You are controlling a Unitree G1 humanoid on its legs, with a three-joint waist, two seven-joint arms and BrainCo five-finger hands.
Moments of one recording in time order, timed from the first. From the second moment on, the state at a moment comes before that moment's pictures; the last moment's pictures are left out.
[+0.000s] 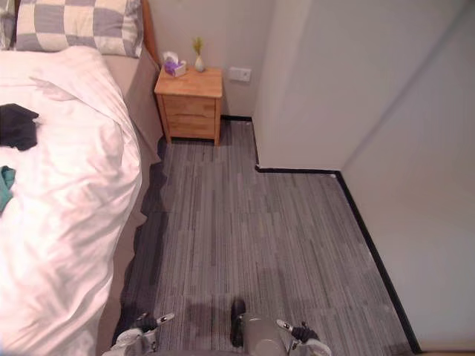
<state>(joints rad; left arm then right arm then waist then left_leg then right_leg) -0.05 0.04 0.10 1.12 -0.24 0.02 0.07 0.05 -0.07 -0.28 1.11 0.16 0.07 0.00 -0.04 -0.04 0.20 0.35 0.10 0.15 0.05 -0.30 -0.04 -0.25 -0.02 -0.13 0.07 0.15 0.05</state>
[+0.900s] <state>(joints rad) 0.04 0.07 0.19 1.09 -0.24 0.02 0.12 0.08 -0.07 -0.34 1.13 0.10 0.11 0.06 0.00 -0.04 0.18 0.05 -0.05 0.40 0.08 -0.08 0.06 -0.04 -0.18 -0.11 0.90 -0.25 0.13</state>
